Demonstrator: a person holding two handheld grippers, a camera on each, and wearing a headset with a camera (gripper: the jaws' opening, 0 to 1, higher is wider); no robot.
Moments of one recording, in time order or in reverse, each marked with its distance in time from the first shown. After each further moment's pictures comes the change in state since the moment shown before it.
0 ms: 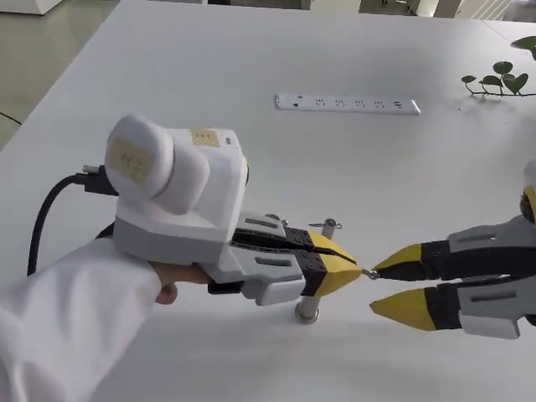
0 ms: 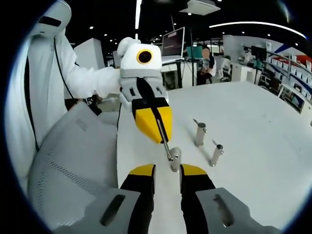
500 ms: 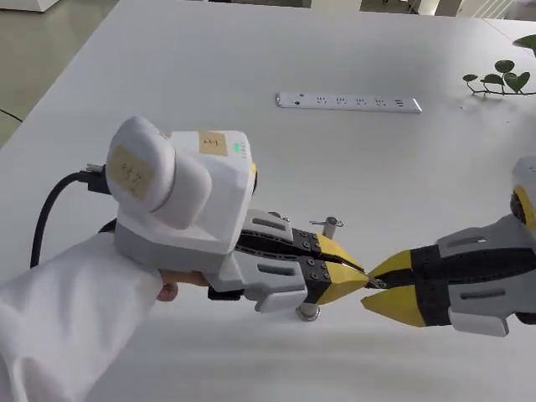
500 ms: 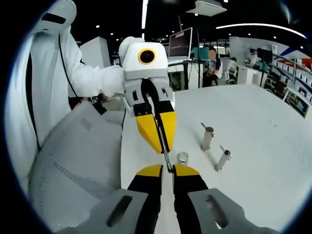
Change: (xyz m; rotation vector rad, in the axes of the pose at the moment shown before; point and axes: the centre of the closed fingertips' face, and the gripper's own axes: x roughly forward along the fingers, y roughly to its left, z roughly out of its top) left arm 0.002 -0.009 -0.003 0.112 0.016 -0.050; right arm 0.005 0.007 0.004 -0.025 -0.002 0.033
